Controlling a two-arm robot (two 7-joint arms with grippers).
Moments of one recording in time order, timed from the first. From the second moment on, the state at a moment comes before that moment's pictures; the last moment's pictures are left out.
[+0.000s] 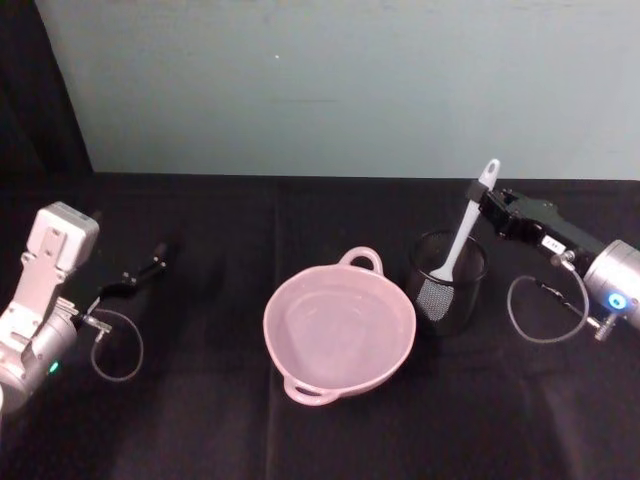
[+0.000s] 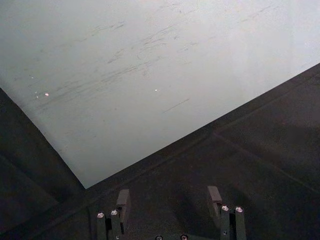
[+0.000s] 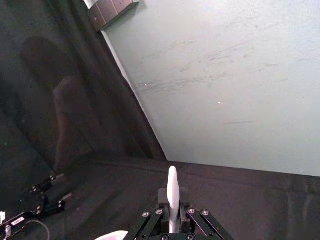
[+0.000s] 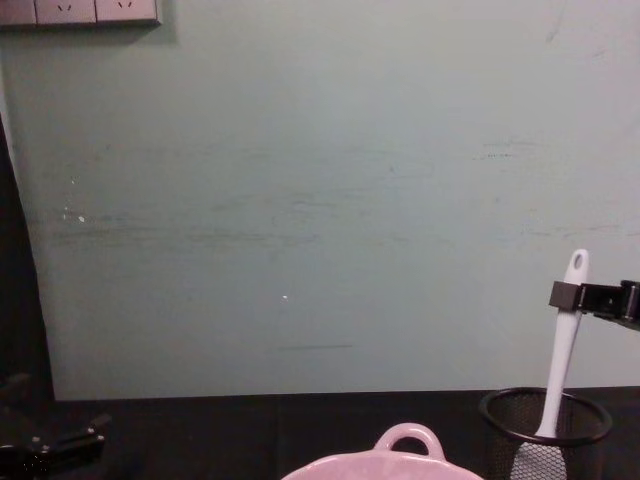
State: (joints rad) left arm -0.20 0.60 0.45 -1.41 -0.25 -0.12 0.03; right arm 0.31 0.50 -0.27 -1.39 0.83 0.17 0.52
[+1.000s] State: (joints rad) left arm -0.20 0.60 0.45 -1.41 -0.25 -0.12 0.03; right arm 0.34 0.51 -0.32 -1.32 0.88 0.09 0.52
